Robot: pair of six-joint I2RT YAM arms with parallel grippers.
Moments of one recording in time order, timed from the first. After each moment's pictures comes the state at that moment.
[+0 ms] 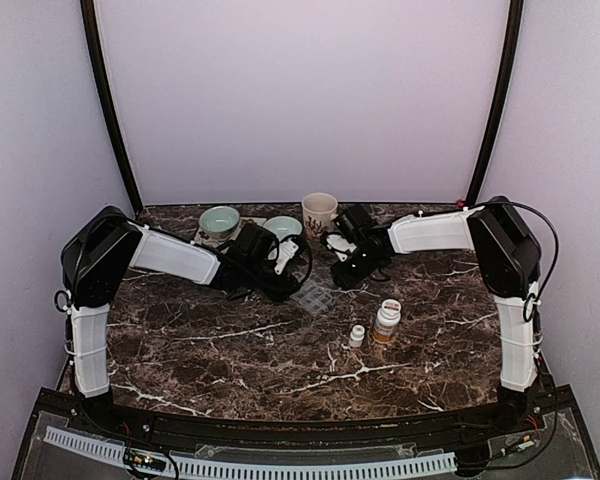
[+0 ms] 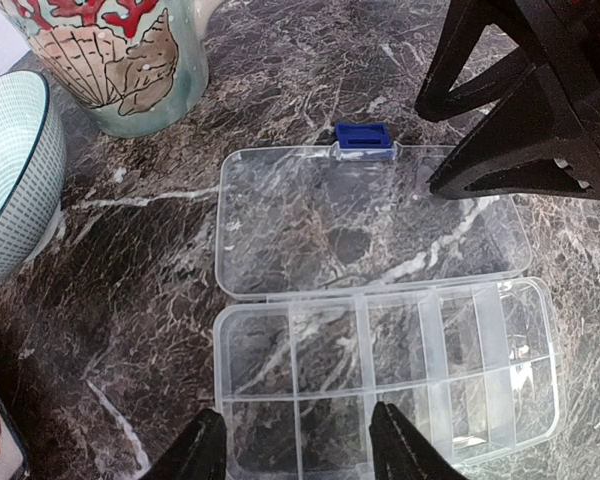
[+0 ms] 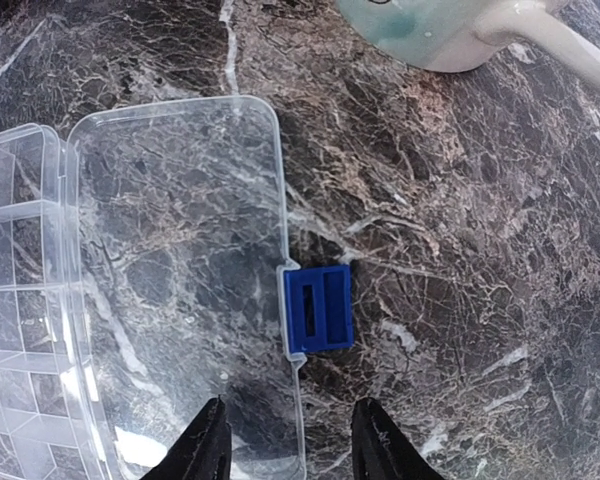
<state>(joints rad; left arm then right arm) -0.73 2.05 1.23 0.07 0.07 0.11 0.67 2.12 1.49 -0.45 0.05 -0.04</state>
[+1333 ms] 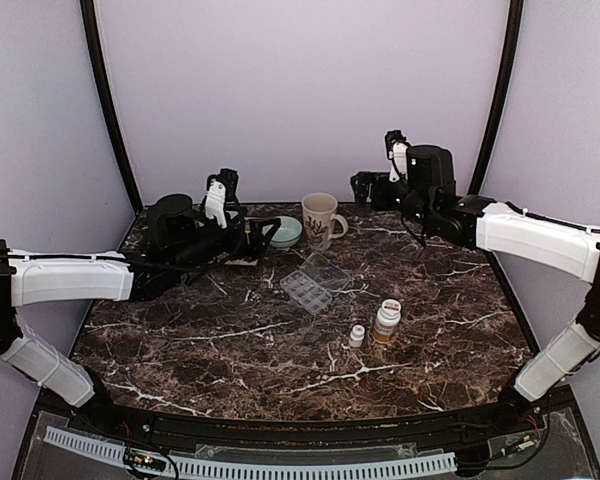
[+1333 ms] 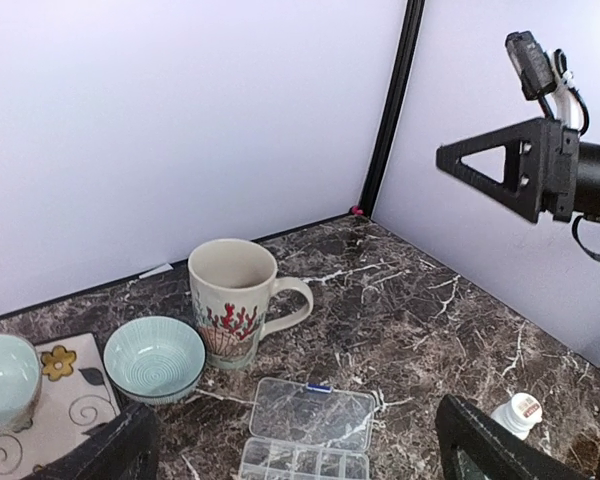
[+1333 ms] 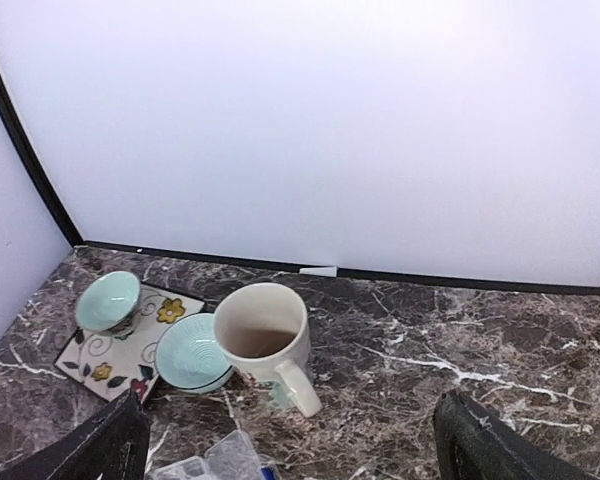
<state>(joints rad) -0.74 1.42 0.87 0.45 -0.03 -0.16 0.68 1.51 1.21 0.02 0.31 0.22</state>
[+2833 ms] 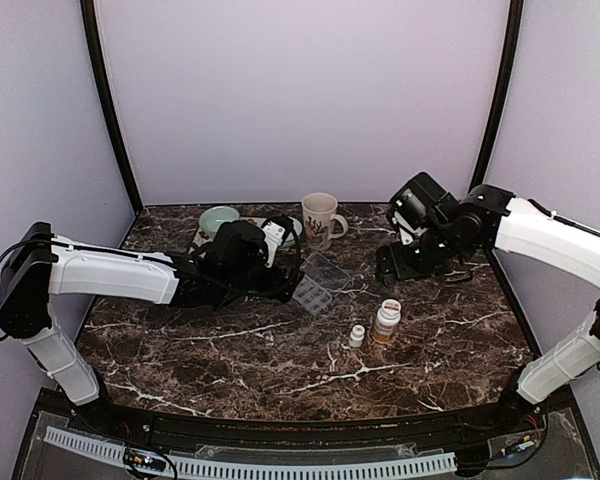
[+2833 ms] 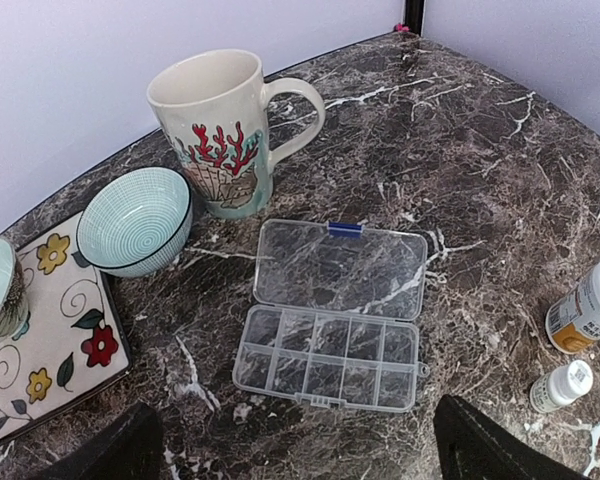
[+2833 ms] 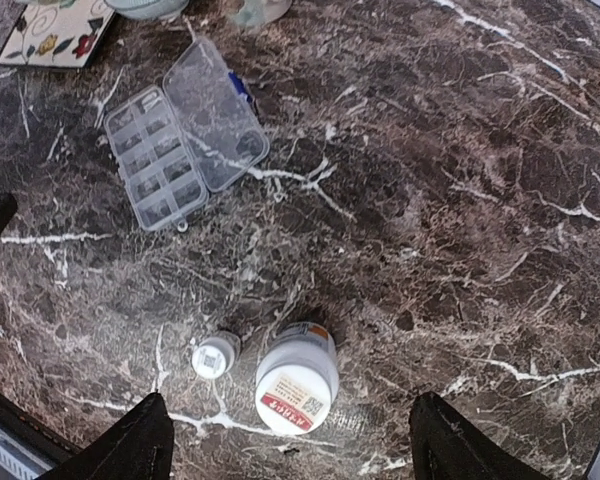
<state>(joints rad) -0.93 1.64 1.02 0.08 -0.31 -0.10 0.81 1.40 1.30 -0.96 0.20 0.50</state>
